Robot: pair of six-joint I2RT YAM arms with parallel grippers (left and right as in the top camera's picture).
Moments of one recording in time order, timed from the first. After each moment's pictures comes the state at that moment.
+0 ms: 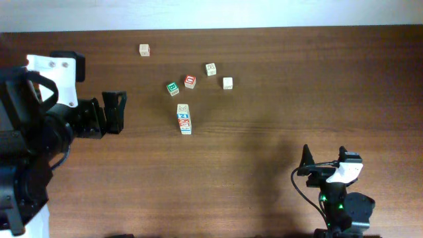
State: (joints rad) left arm 0.08 1.21 1.88 -1.33 0.25 0.03; right arm -0.13 0.04 0.05 -0.15 -0.11 0.10
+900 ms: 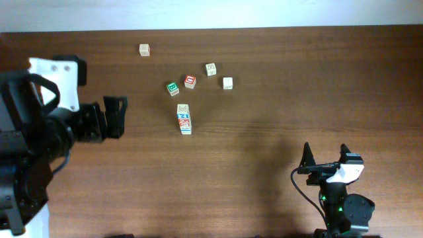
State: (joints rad) left arm 0.08 1.21 1.88 -1.40 0.25 0.03; right arm -0.13 0.01 0.02 -0.07 -0.12 0.11
